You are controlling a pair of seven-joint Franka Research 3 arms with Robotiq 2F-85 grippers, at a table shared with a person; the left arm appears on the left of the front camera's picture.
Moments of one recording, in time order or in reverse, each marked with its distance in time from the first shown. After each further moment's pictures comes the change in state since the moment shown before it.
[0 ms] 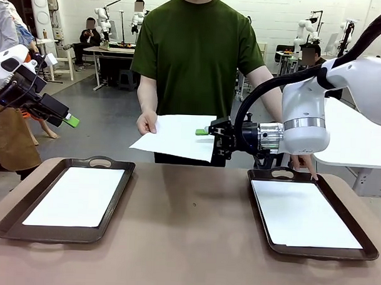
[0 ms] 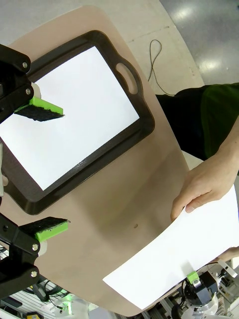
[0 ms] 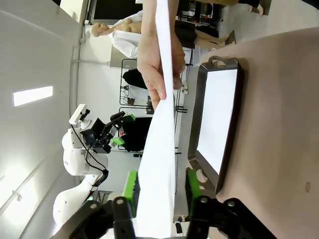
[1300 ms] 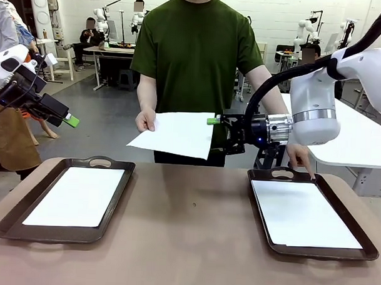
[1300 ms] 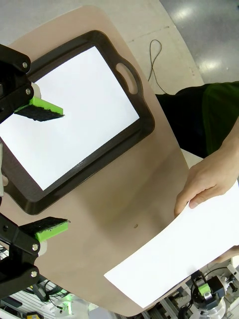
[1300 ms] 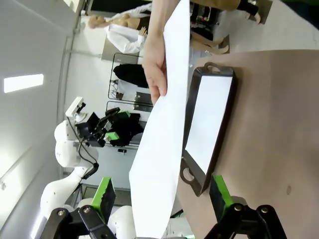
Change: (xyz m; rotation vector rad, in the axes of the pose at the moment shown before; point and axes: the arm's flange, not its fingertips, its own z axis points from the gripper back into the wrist) left arm 0.000 0.000 0.000 0.000 0.000 0.000; right arm 0.014 0.015 0.022 -0.054 0.007 0.091
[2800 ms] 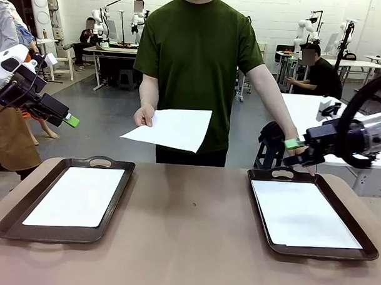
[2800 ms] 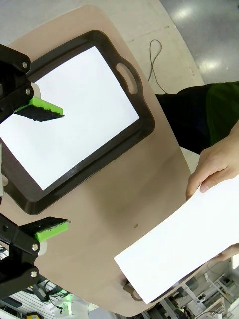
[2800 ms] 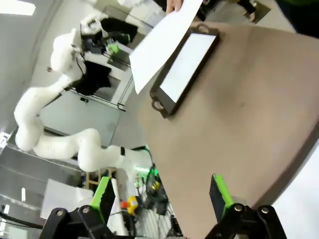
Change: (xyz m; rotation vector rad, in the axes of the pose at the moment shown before) left arm 0.000 0.000 0.000 0.000 0.000 0.000; right arm -0.097 0.030 0.186 -0.111 0.161 0.328
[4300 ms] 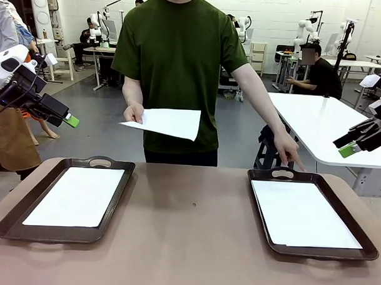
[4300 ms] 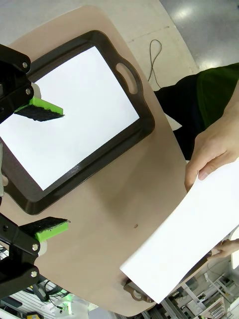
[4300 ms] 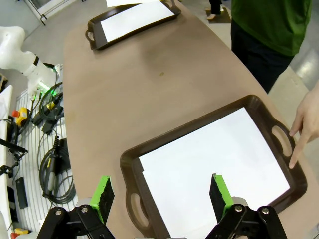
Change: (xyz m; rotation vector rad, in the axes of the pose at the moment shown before) left arm 0.000 0.000 0.000 0.000 0.000 0.000; right arm 0.010 0.042 0.120 -0.437 0.247 0.661
